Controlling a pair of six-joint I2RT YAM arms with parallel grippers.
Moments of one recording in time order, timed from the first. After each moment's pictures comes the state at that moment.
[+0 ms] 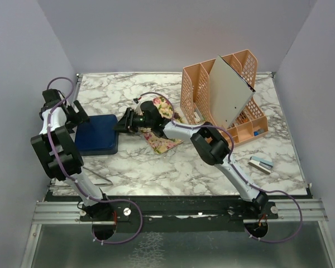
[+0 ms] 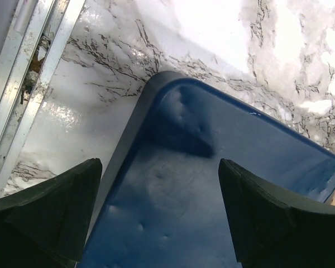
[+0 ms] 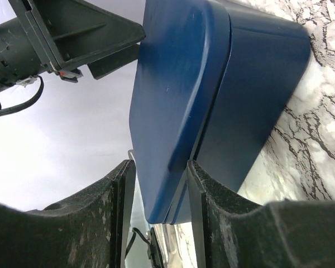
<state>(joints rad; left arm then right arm) 0.46 1.78 1.32 -0.59 0.19 -0.18 0.86 2.58 1.95 0.40 -0.53 1.15</state>
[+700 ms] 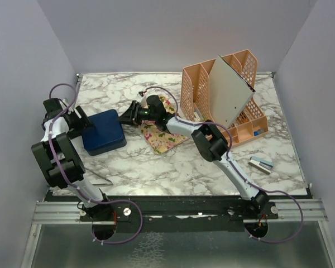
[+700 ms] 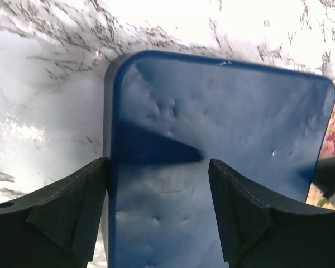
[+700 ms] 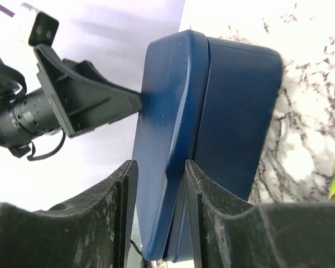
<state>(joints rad) 0.48 1.69 1.13 -0.44 0.38 -0.20 0.80 2.66 2.06 0.44 -0.58 1.18</state>
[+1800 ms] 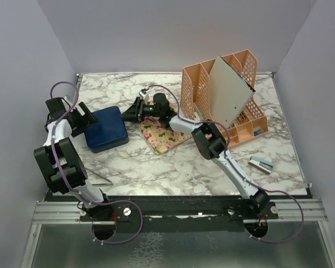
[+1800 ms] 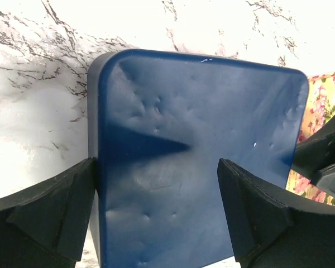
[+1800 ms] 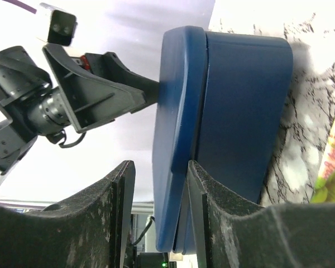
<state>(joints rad) 0.44 1.60 1.07 -0.36 0.43 -0.28 0.74 2.79 2.19 0.58 -0.77 1.33</state>
